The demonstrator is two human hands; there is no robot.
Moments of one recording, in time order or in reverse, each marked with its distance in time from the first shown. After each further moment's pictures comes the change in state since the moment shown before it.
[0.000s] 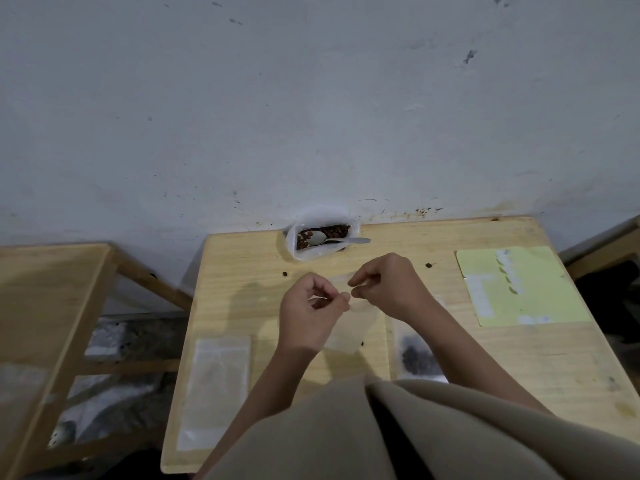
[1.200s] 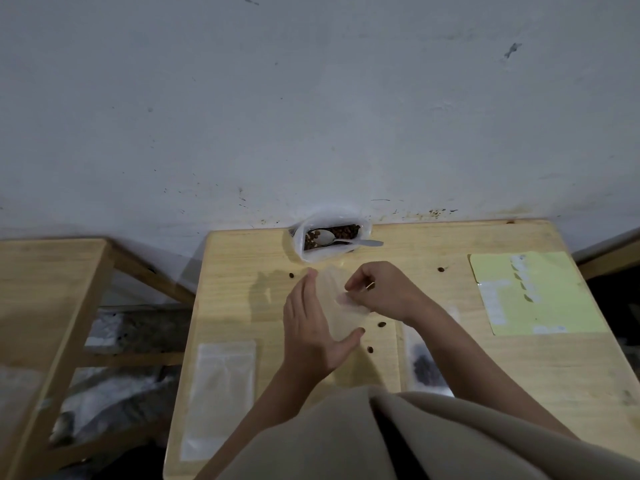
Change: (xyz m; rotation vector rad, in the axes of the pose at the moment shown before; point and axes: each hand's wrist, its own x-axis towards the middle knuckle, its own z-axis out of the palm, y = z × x) left_hand 0.023 -0.074 -0.015 0.835 0.052 0.459; right_hand 0.036 0.005 0.023 0.114 -0.190 0.069
